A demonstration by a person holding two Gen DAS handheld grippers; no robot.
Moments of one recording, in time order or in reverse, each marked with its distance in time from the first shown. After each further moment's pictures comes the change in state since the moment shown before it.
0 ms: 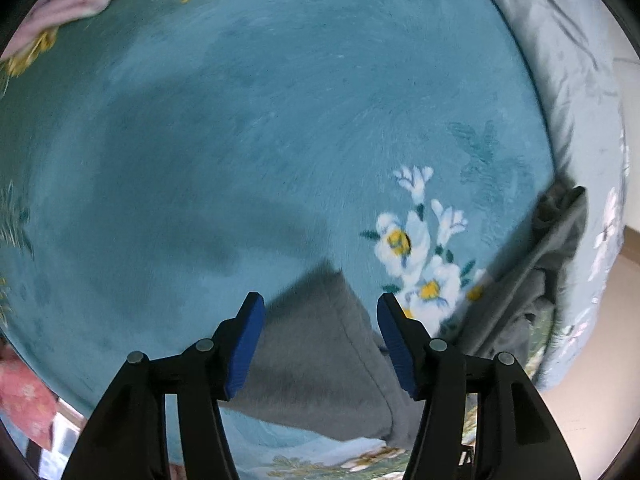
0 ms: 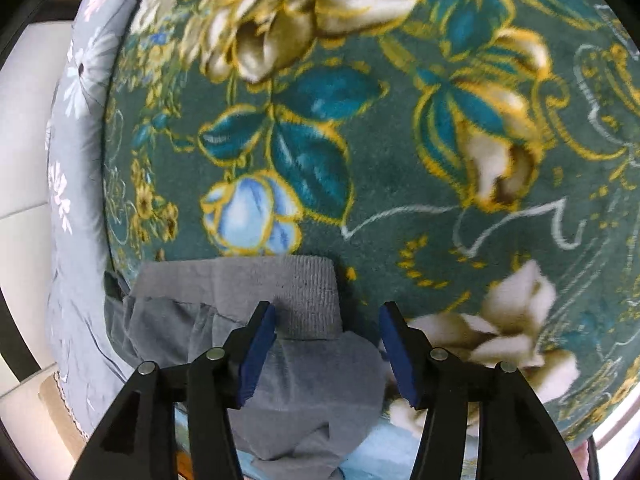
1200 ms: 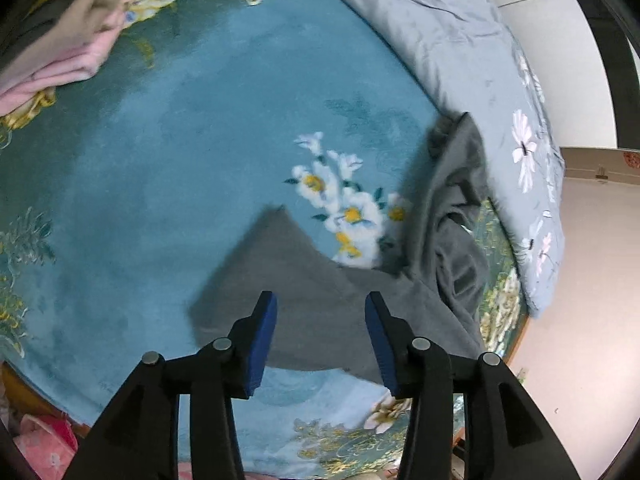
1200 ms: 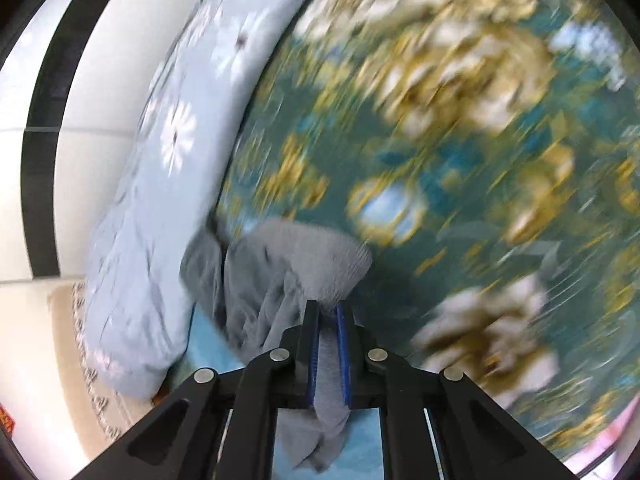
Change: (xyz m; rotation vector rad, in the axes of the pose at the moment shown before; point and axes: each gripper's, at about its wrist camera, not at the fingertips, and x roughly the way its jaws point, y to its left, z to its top) left arm -0.082 0.018 -0.091 0.277 -0.109 -0.165; right arm -0.147 0.034 -0.038 -0.309 -0.176 0.169
